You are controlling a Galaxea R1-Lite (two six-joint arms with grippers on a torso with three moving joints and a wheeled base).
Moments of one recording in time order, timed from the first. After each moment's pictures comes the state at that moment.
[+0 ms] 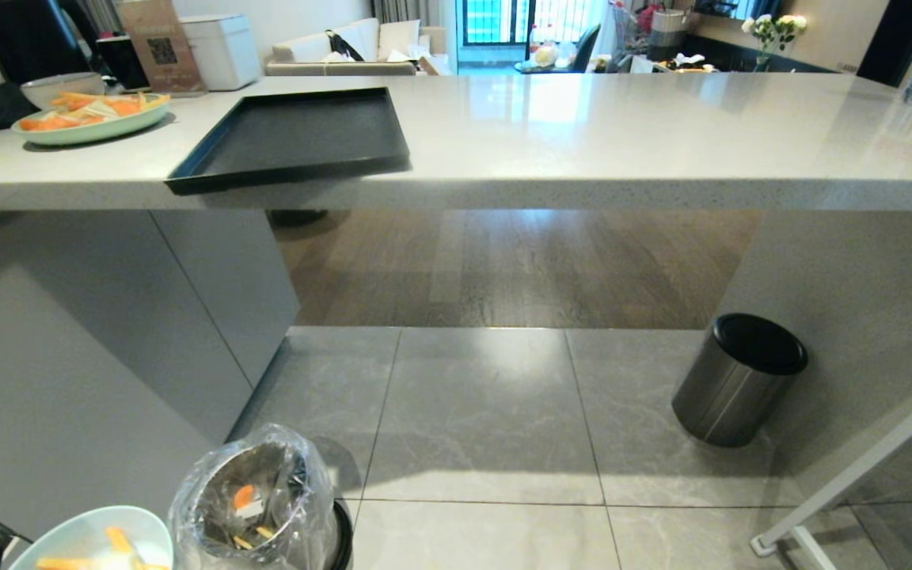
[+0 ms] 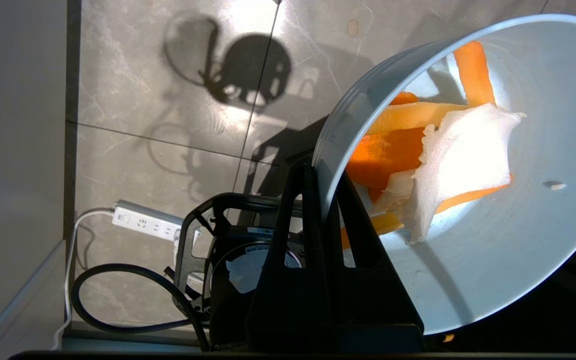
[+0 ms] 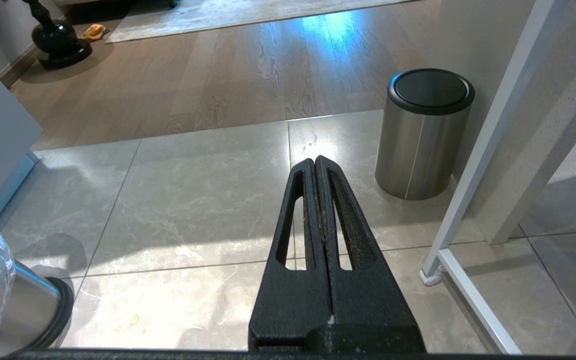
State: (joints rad) left arm 0.41 1.14 -0.72 0.80 -0.24 0.12; right arm 0.00 0.00 0.00 -0.01 -0.06 0.10
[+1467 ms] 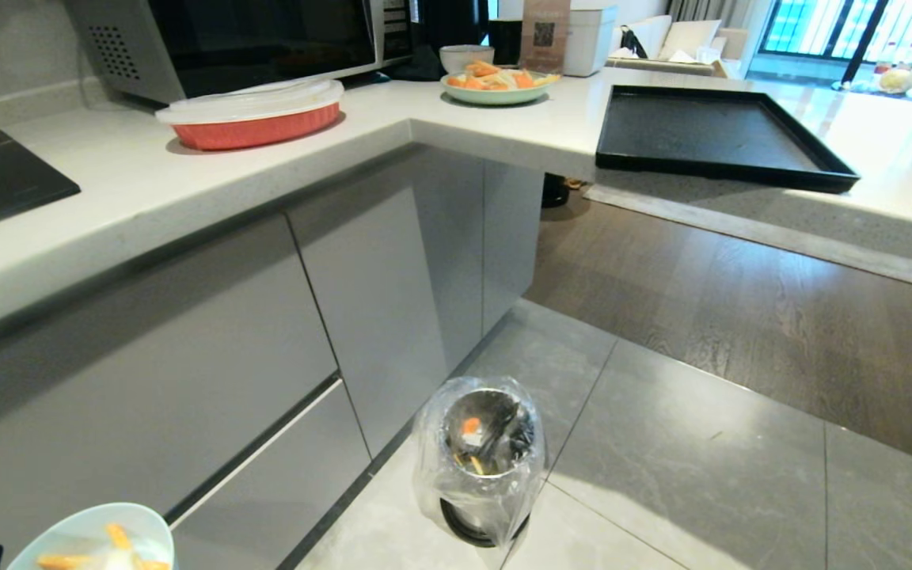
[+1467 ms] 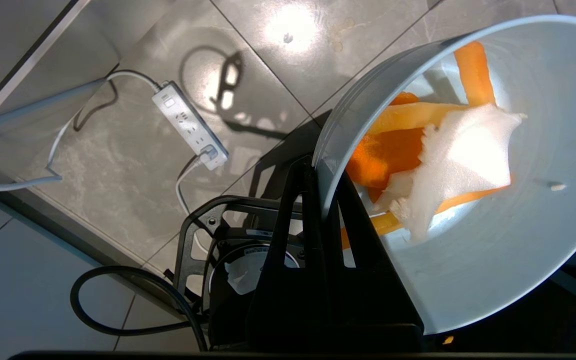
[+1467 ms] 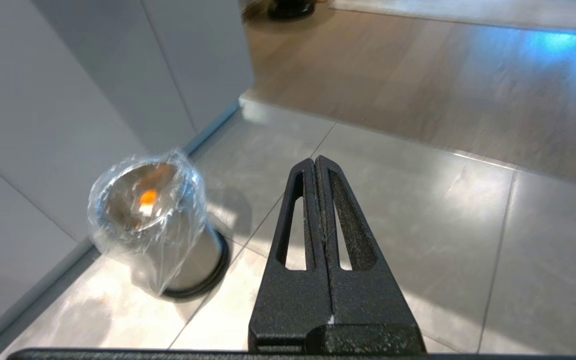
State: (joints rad) left arm 0.41 1.14 -0.72 0.80 -0.24 0.12; right arm 0.00 0.00 0.00 -0.01 -0.06 0.10
